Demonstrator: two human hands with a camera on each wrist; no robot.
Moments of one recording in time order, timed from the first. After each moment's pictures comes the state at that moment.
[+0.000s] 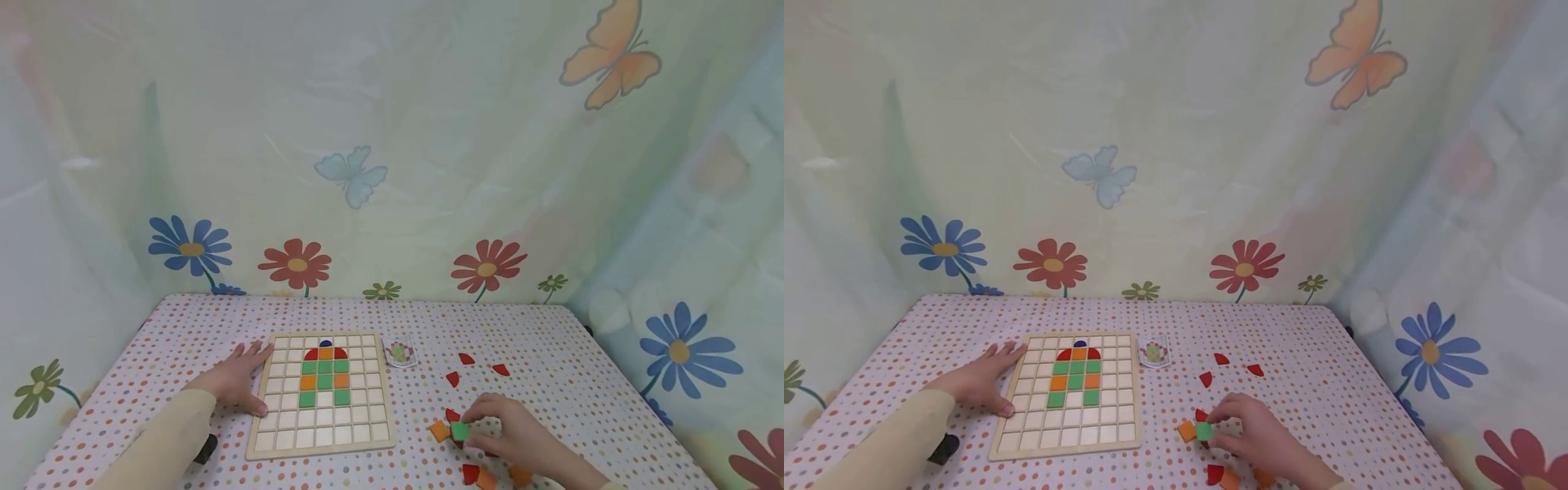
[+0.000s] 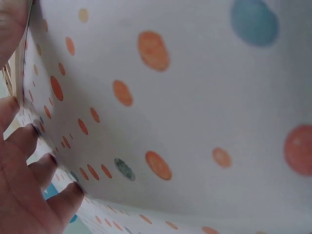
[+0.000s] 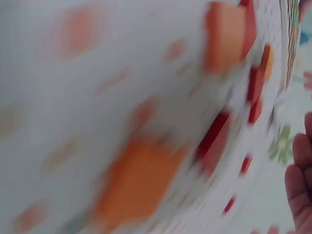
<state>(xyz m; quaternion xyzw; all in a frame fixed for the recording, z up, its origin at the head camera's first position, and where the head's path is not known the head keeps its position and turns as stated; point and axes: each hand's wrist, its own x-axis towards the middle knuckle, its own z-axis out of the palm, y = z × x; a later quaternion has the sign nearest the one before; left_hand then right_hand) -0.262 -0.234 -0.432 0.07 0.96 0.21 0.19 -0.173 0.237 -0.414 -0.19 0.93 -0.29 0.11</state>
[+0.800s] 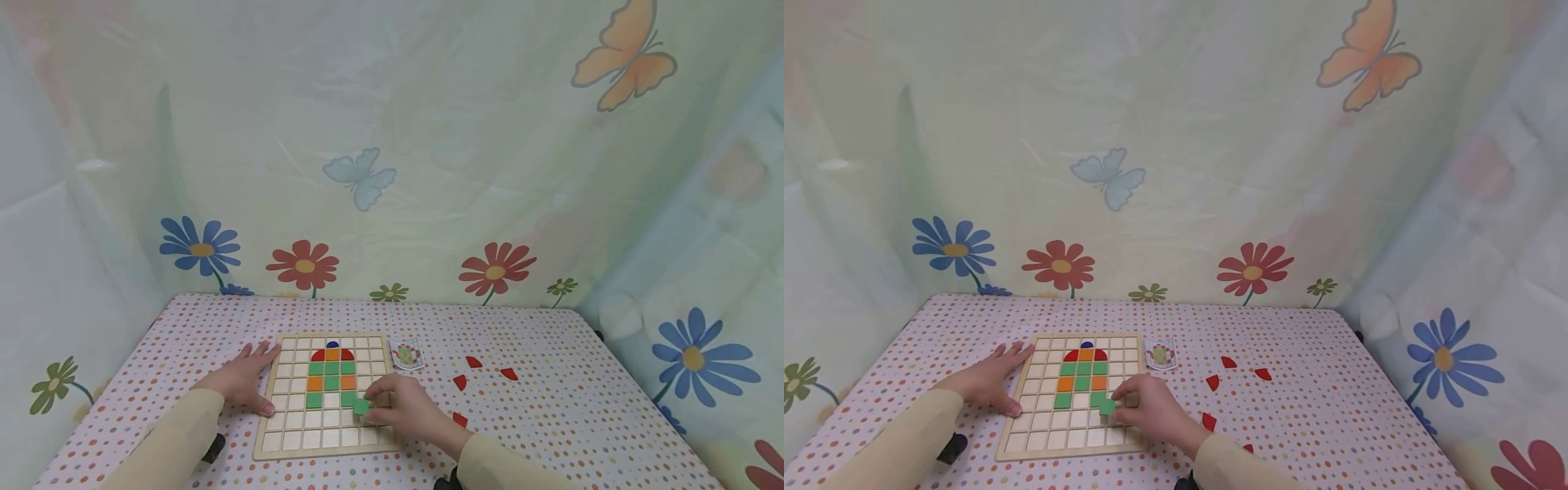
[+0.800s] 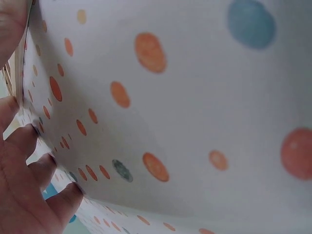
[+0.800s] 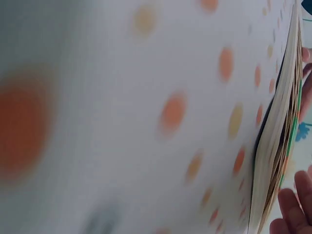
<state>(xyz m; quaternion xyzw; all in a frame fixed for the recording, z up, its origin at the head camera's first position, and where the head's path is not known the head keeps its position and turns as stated) -0.263 -0.236 -0.439 0.07 0.96 0.20 0.17 -0.220 0.086 -0.437 -0.23 0.89 -0.38 0.09</state>
